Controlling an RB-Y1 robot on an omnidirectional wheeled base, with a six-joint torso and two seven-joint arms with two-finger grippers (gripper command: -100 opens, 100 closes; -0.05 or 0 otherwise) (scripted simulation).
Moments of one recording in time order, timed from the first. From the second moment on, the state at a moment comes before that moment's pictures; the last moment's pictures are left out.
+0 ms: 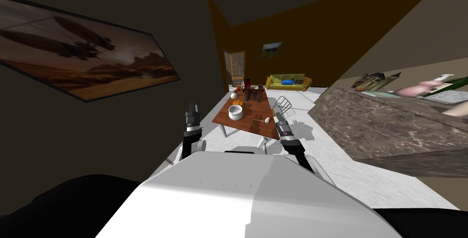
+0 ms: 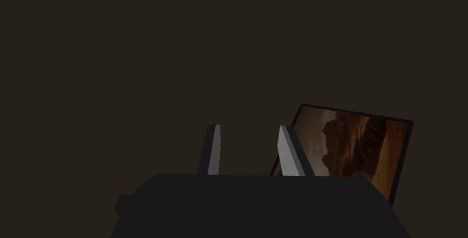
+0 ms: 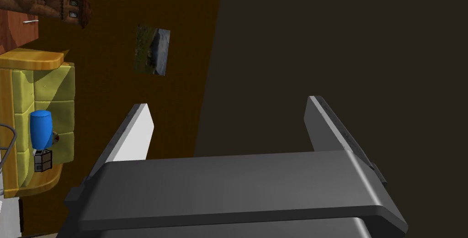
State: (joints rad) left arm 0.46 -0.01 0.07 -2.21 -0.05 -0.50 -0.17; right arm 0.54 -0.27 -0.05 -2.00 0.18 -0.50 -0.12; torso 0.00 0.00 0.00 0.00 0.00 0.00
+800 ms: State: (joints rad) left arm 0.46 -0.01 0.07 -2.21 -0.05 -0.50 -0.17; right arm 0.56 -0.41 -0.02 -1.78 0.22 -0.51 -0.12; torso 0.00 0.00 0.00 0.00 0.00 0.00
